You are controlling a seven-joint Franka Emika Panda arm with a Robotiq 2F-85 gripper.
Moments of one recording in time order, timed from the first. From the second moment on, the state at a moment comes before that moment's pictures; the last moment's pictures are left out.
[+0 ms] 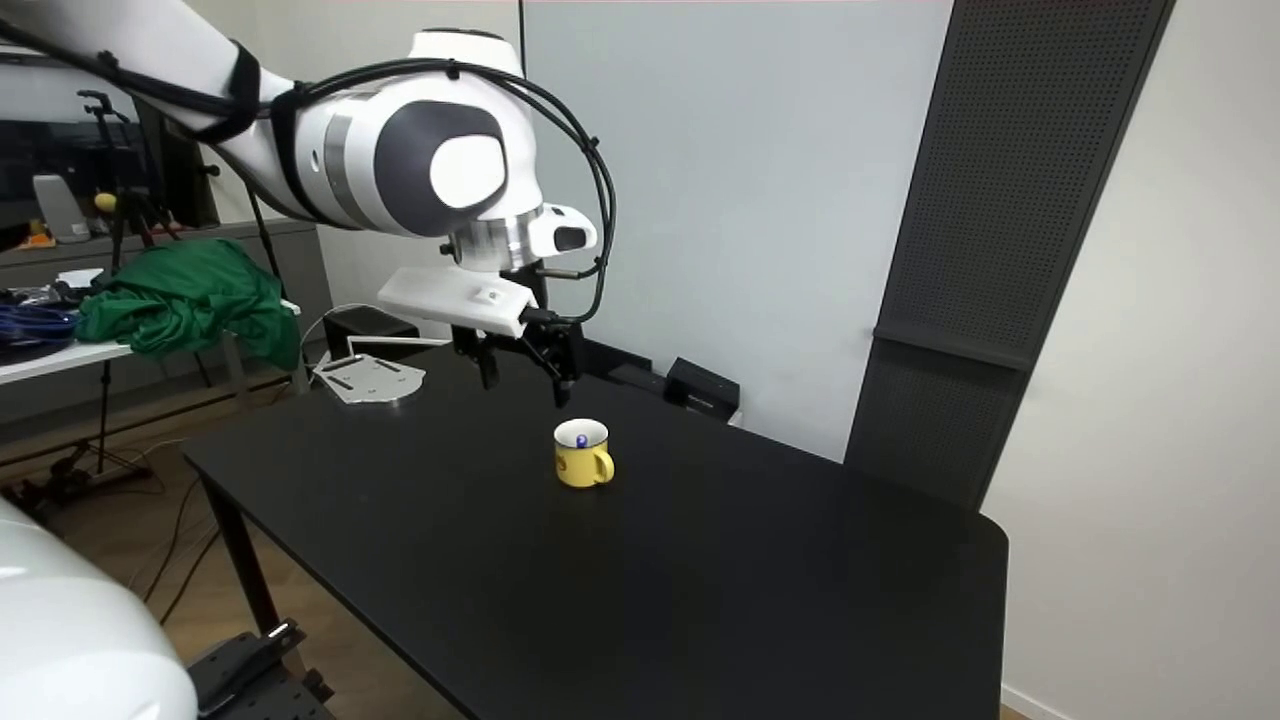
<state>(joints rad) 0.11 -0.49 0.05 -2.67 0.06 2.38 -0.07</state>
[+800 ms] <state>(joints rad) -0.03 -0.09 0.33 -2.63 -0.45 2.76 0.50</state>
